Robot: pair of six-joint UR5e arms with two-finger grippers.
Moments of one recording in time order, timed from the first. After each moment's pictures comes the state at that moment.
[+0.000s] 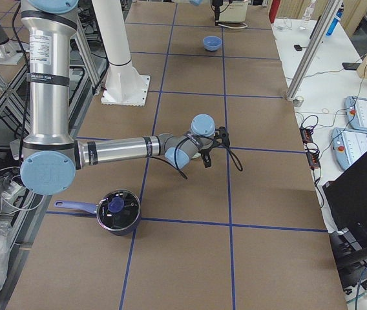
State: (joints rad) left arm -1.17 -1.69 -1.62 -1.96 -2.37 -0.67; right arm 1.08 -1.63 1.69 -0.87 2.39 0.56
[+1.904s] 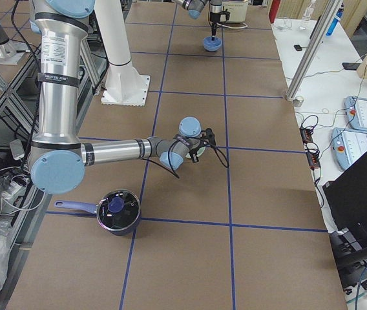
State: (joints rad) left arm -1.05 -1.73 -1.44 -2.20 -2.37 -0.79; right arm 0.88 -1.66 1.66 -0.71 2.25 0.74
